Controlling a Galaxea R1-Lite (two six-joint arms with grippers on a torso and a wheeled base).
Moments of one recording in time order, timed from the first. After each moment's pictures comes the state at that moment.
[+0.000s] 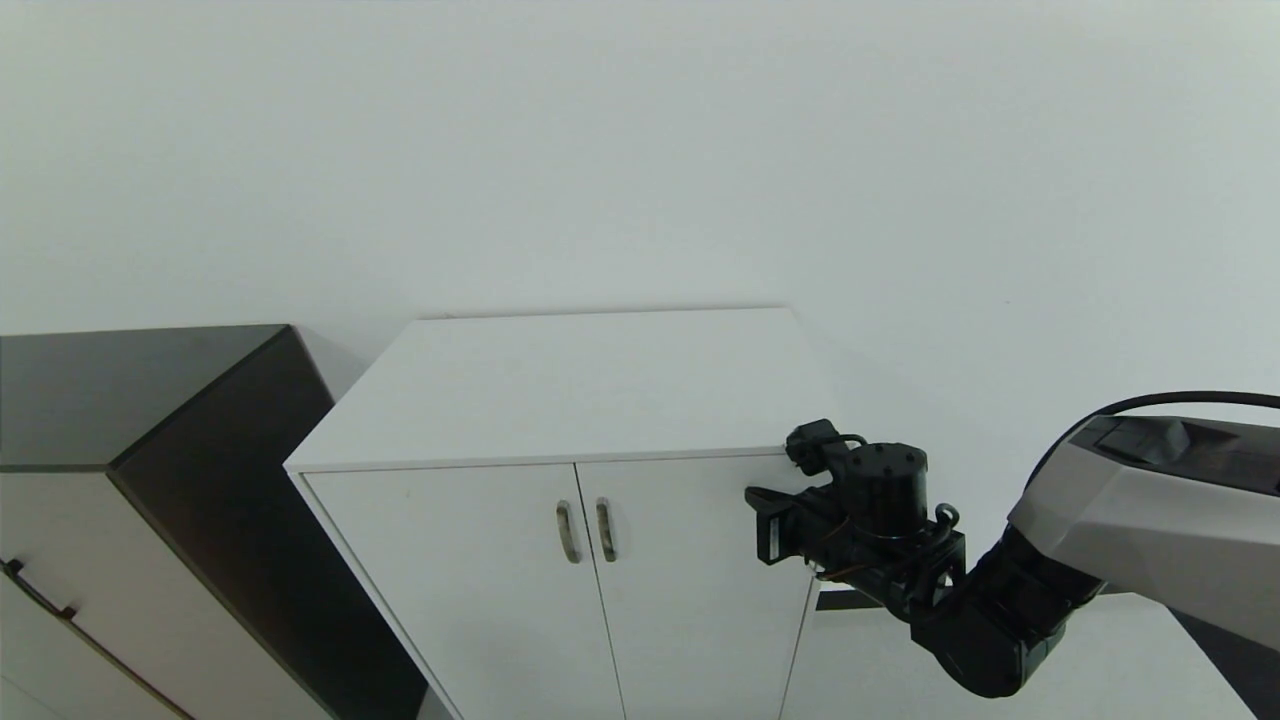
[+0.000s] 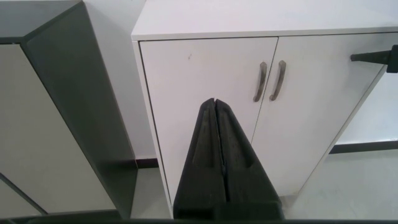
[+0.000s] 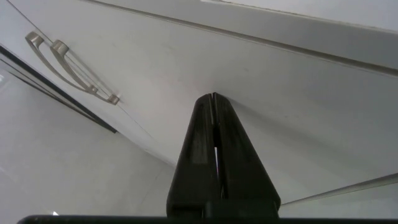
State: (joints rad) left arm 0.00 0.00 0.00 0.00 0.00 0.00; right arm 0.61 2.23 -0.85 -1.15 -0.02 0.15
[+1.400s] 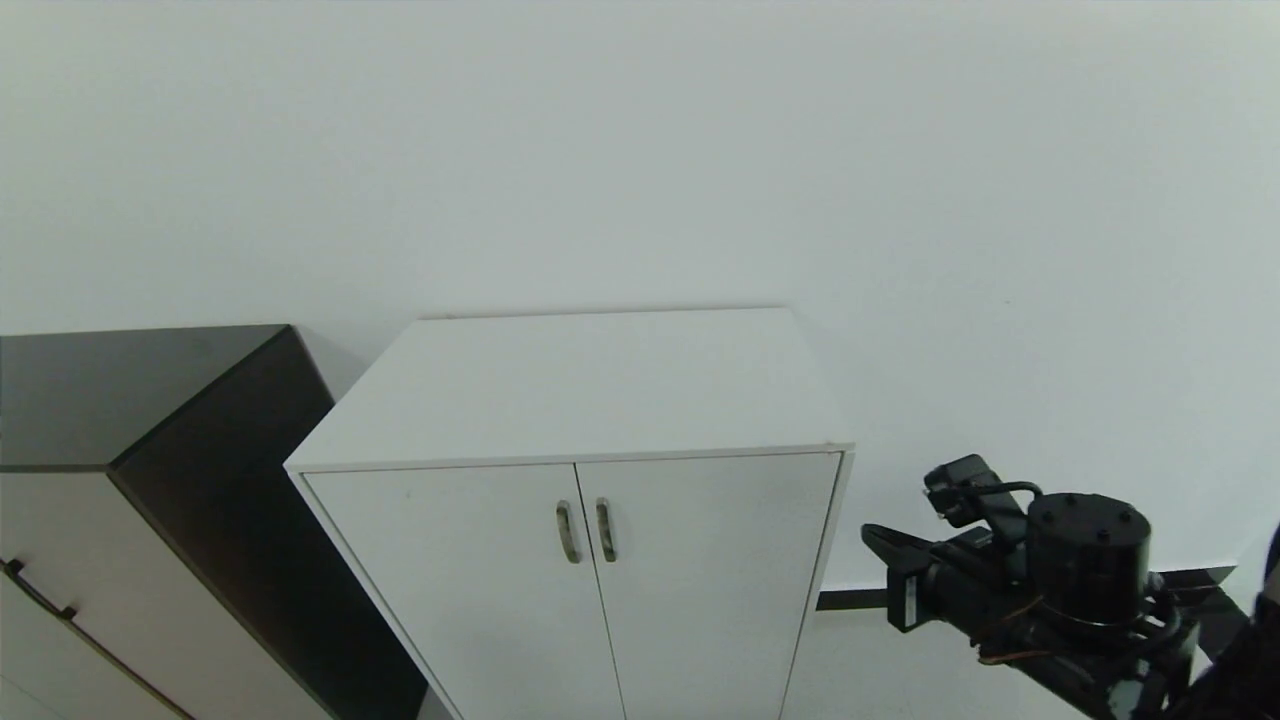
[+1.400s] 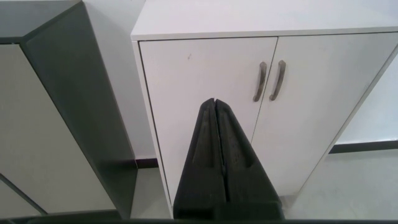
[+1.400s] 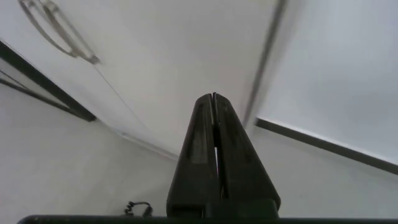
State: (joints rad) left arm 0.00 0.00 0.00 0.00 -0.01 0.00; right arm 0.55 1.91 -0.30 -1.34 -0.10 0.06
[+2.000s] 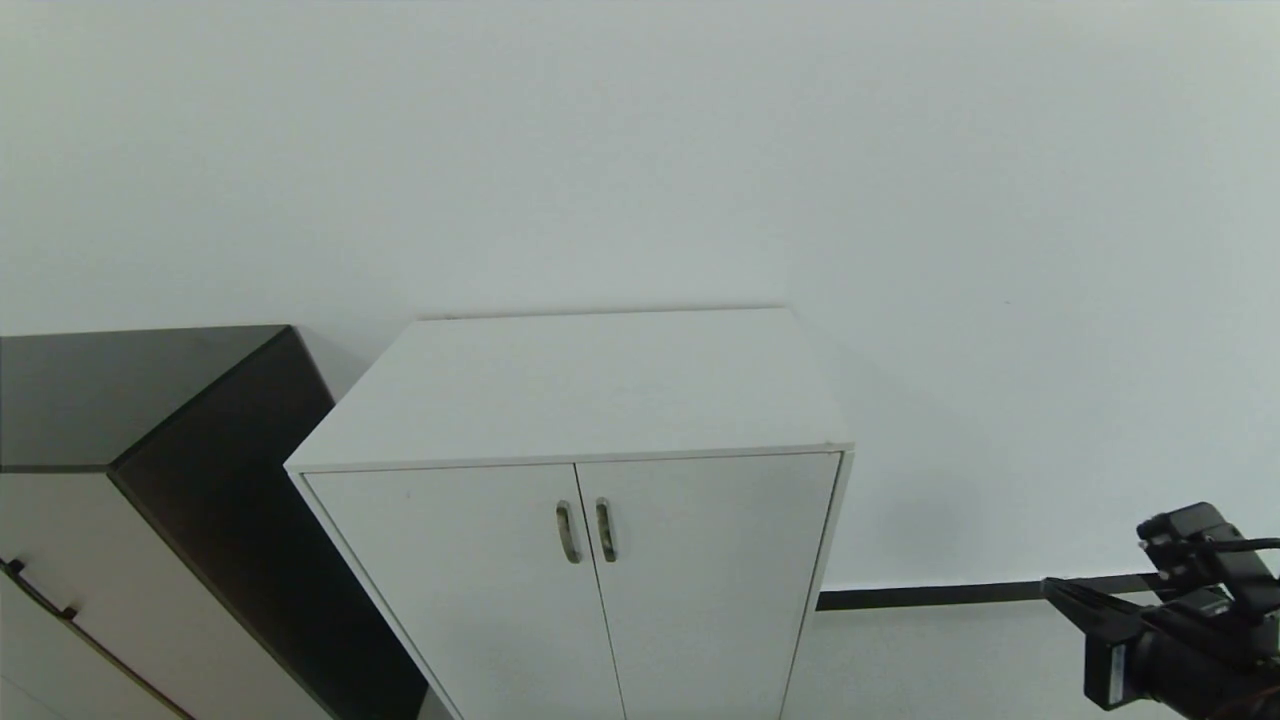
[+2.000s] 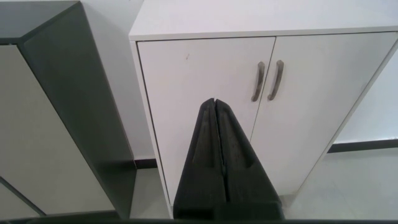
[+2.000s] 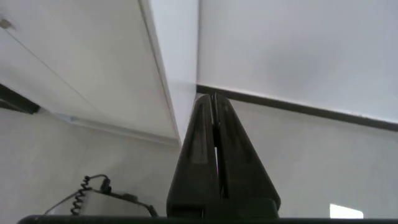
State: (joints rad) left arm 0.00 0.00 0.00 0.00 -0.01 0.00; right arm 0.32 1.49 -0.01 -1.13 -0.10 -0.02
